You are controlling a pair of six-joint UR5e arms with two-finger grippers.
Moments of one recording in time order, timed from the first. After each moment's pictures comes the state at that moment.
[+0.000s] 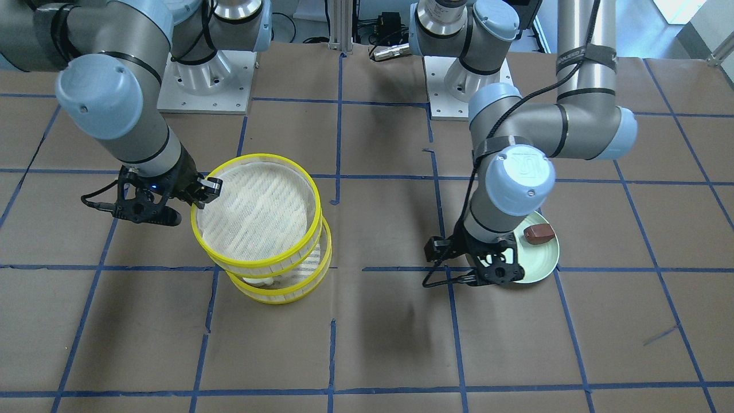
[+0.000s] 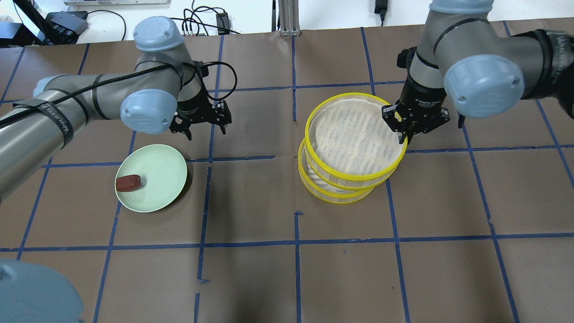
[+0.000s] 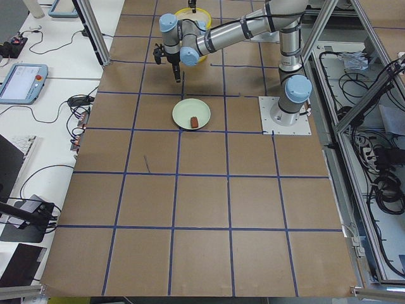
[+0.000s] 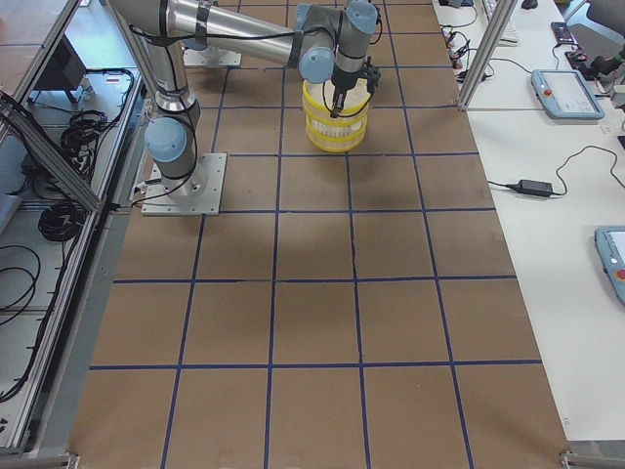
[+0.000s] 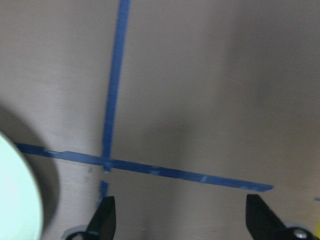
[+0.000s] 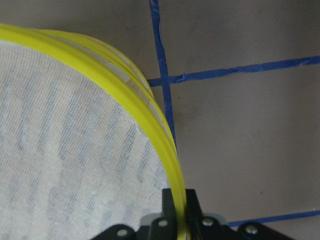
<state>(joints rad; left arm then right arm) -1.56 -1.92 -1.72 -1.15 1.60 -0.10 1.57 -1.40 1.76 -1.78 -1.57 0.12</state>
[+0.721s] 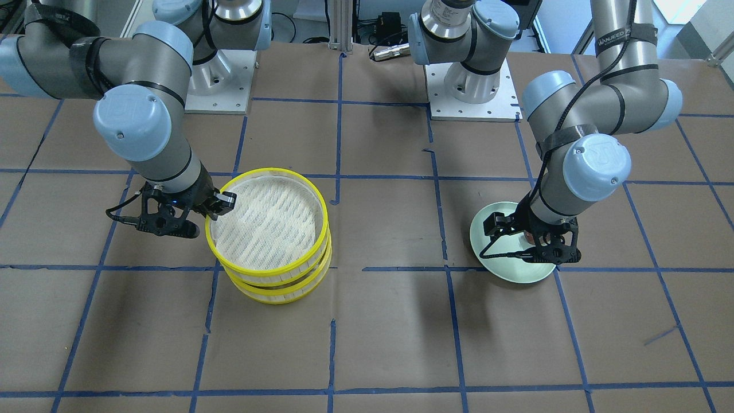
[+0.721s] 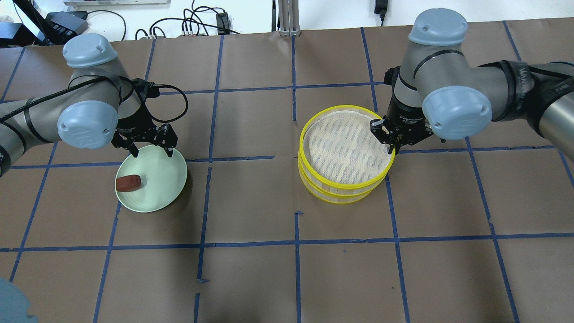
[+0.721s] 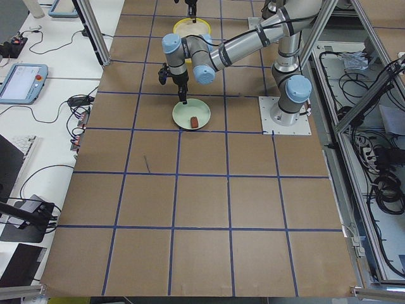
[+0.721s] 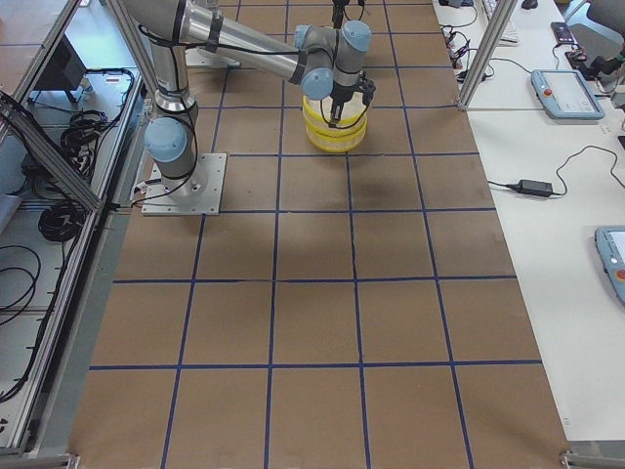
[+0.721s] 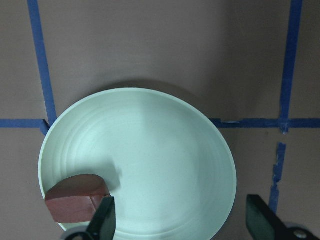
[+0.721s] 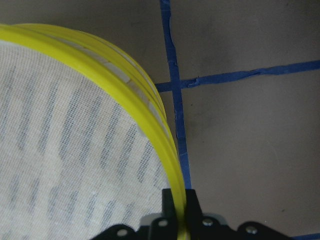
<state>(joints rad) -1.40 -1.84 -1.84 -1.17 1.65 0.18 1.59 -1.37 1.81 -1.88 -1.57 0.15</state>
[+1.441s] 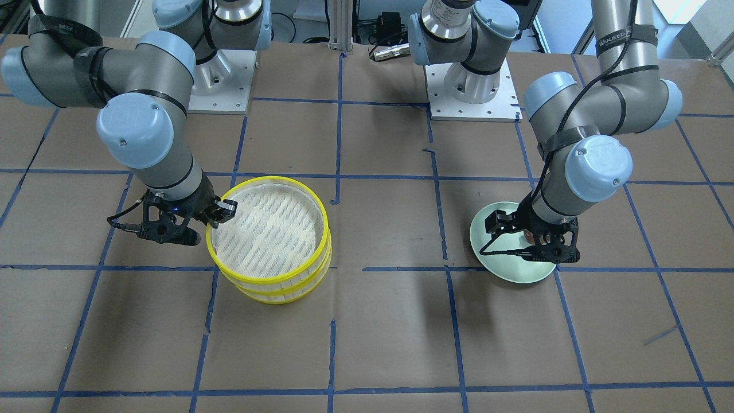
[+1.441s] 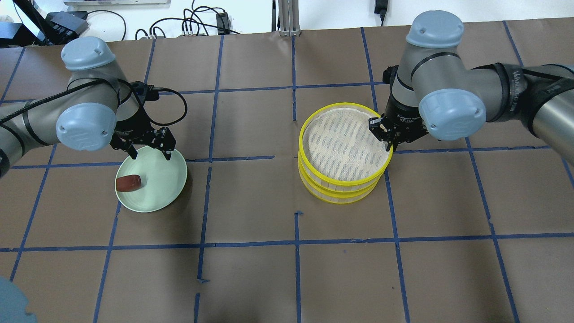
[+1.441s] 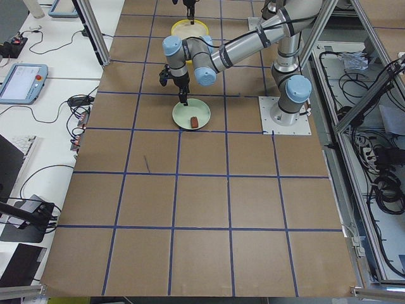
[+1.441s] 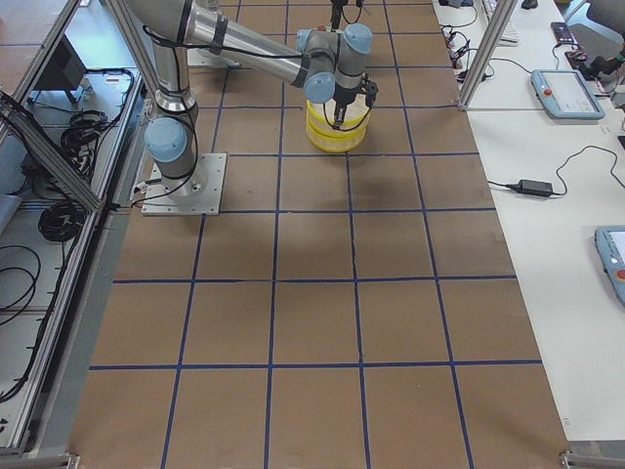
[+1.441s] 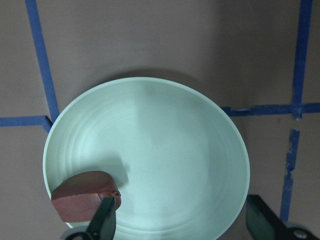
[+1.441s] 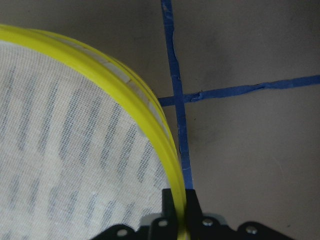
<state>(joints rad) -1.39 -1.84 -1.85 -1.17 1.65 0.22 1.59 -1.35 1.81 -1.92 -1.57 0.15</state>
